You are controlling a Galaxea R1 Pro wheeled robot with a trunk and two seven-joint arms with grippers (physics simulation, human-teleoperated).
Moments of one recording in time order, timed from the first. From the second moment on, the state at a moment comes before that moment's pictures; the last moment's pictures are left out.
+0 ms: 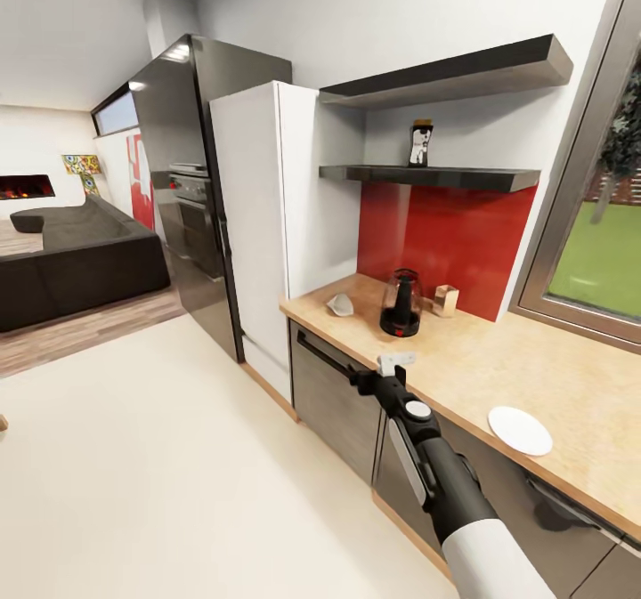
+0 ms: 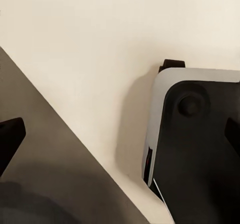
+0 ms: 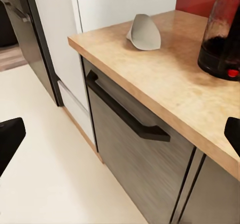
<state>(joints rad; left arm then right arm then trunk) -0.17 0.14 0.05 -0.01 0.03 -0.04 0.01 -0.59 0.15 0.11 -1.07 0.03 0.27 0.00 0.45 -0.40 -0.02</state>
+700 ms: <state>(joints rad) -0.17 0.15 0.05 0.00 0.03 -0.03 0.01 -0.59 0.15 0.11 -1.04 0.04 0.27 0.00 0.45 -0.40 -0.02</state>
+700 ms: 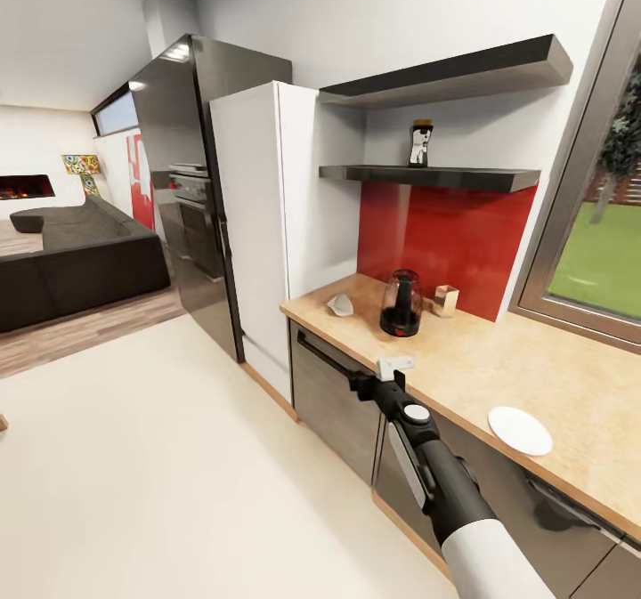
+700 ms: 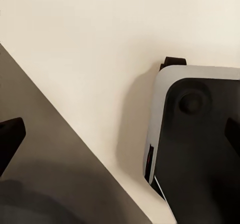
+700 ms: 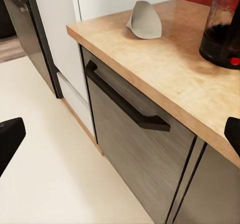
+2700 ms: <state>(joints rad) -0.17 0.15 0.05 0.00 0.03 -0.03 0.01 -0.59 0.13 0.11 -0.92 0.04 0.26 -0.01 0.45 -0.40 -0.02</state>
